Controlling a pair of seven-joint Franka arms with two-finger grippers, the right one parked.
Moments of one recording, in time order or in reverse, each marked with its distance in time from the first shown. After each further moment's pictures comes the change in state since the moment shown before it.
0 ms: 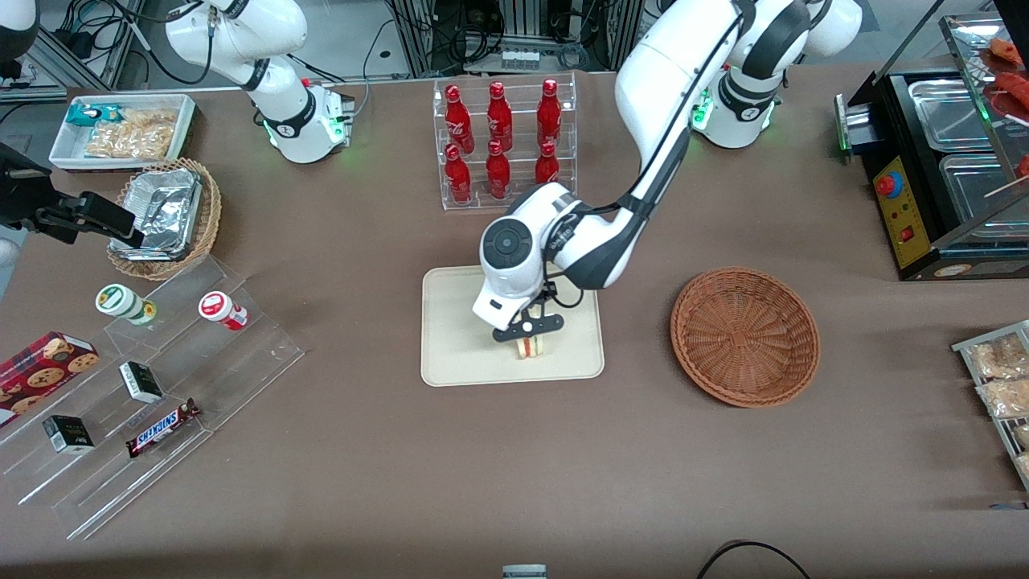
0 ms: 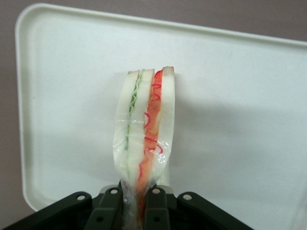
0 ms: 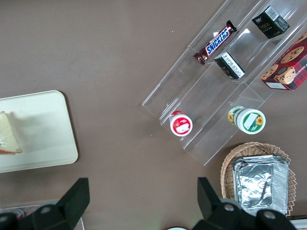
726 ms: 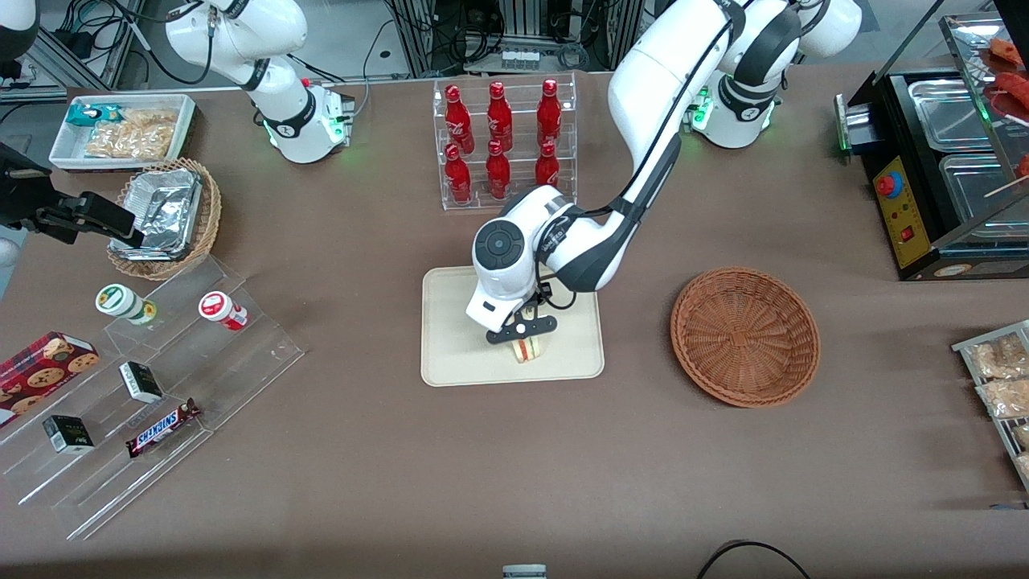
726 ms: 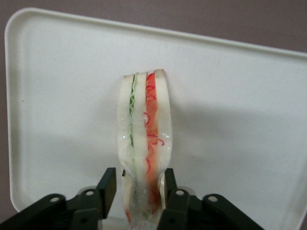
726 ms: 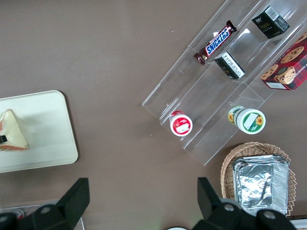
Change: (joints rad) arm -0.001 0.018 0.010 0.051 0.000 -0.004 -0.009
